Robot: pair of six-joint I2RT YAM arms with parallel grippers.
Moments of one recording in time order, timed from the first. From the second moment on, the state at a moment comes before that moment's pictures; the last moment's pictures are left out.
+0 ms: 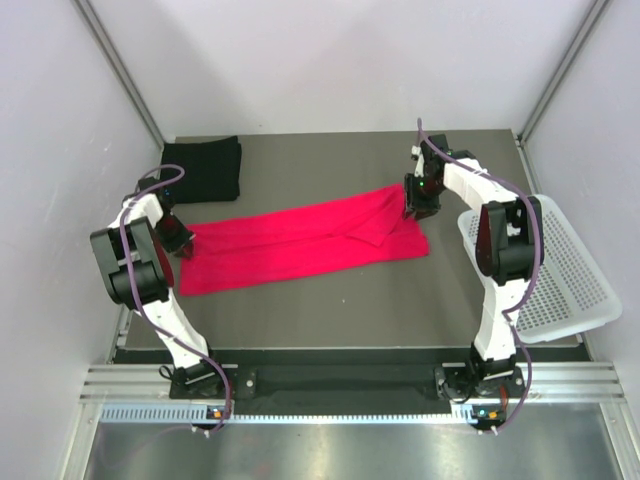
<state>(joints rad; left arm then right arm) 0.35 1.90 1.32 -0.79 -0.02 -0.43 0.20 2.06 1.65 -0.82 -0.18 0.20</state>
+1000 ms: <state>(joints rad) 0.35 1.82 1.33 -0.82 -0.08 -0.47 0.15 2.14 1.68 -0.75 -0.23 0.26</state>
